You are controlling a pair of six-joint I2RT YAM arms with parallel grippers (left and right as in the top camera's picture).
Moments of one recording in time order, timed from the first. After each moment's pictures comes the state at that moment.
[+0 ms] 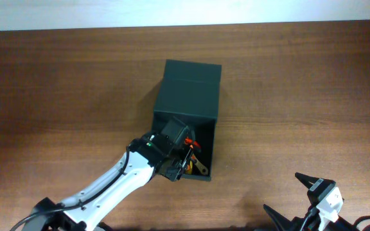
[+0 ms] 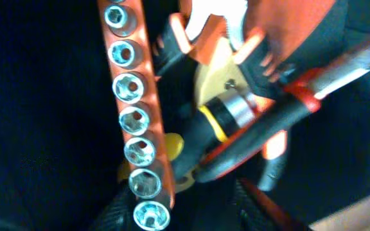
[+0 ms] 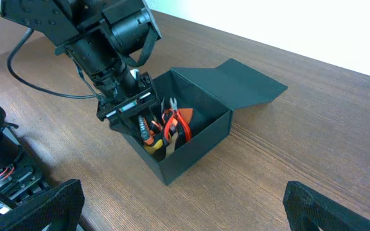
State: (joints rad) left arm -0.67 1.45 0.86 -0.63 0.16 -1.70; right arm 0.77 0.19 0.92 -1.13 0.05 0.08
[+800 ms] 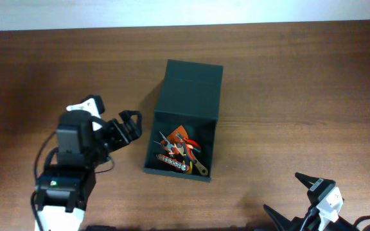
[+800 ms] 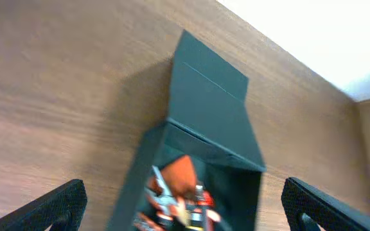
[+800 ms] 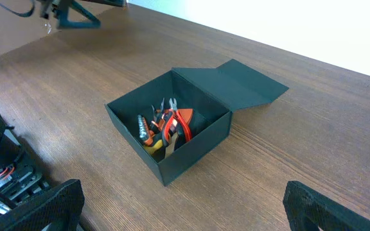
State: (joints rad) left arm -0.07 0.91 0.89 -0.66 0.23 -0.53; right arm 0.77 0.19 0.92 -1.13 0.05 0.08
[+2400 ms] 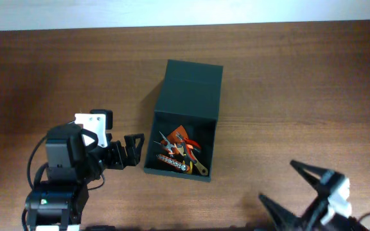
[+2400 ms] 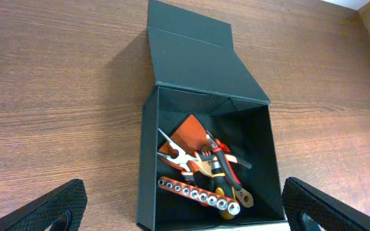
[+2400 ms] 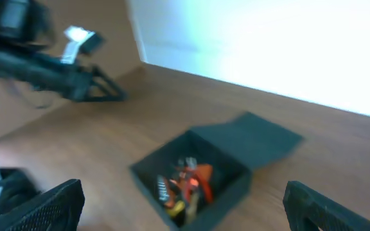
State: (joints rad) left arm -0.02 0.84 0.90 -0.83 0.39 -0.18; right arm 0.77 0.27 0.94 -0.88 0.06 0.17
